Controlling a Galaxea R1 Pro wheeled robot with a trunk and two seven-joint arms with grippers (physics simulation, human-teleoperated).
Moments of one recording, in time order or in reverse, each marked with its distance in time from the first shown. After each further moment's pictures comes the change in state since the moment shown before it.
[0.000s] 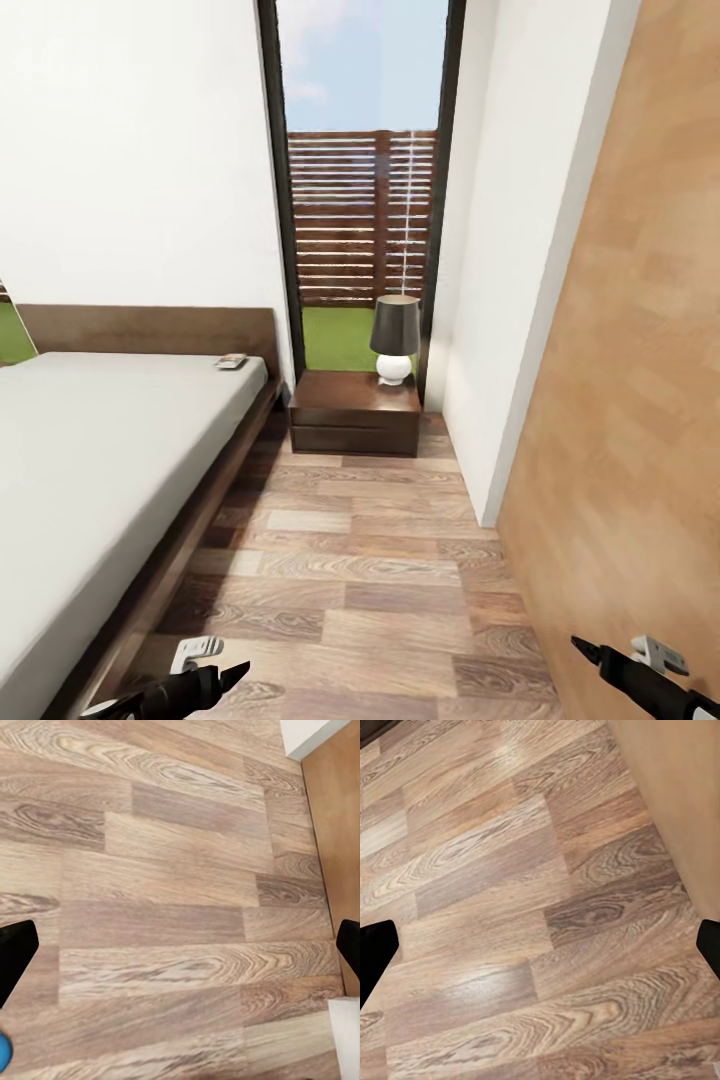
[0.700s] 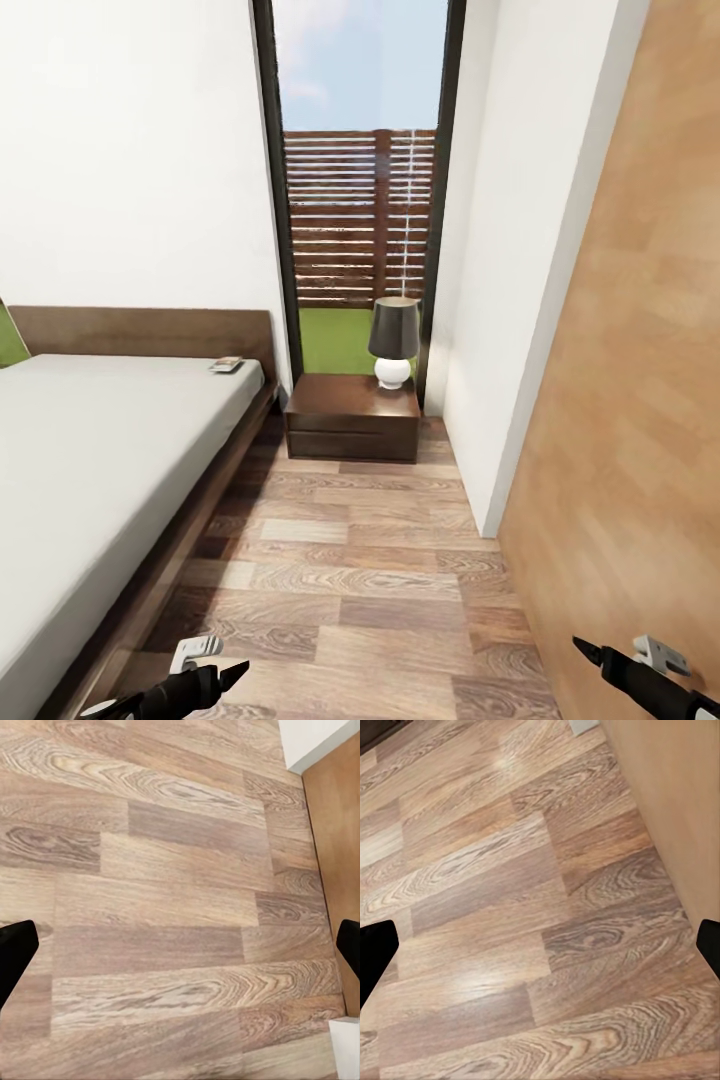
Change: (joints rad) left arm 0.000 0.002 0.002 0.000 0.001 -0.001 0.000; right arm 0.001 -0.004 0.006 0.000 0.001 -0.002 0.000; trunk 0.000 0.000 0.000
